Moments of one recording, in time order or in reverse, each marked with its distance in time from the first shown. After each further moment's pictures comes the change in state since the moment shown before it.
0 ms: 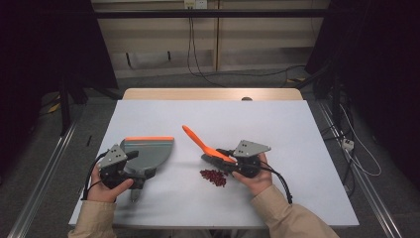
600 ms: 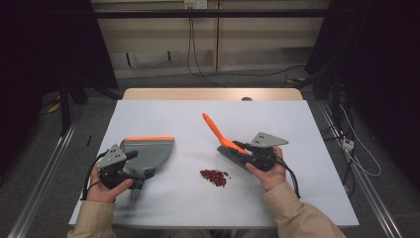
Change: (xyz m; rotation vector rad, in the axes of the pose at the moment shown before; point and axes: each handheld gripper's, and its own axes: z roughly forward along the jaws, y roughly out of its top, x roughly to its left) left arm 0.000 0.001 -0.003 0.003 0.007 0.011; right arm -0.031 0.000 -0.037 0.041 -0.143 0.103
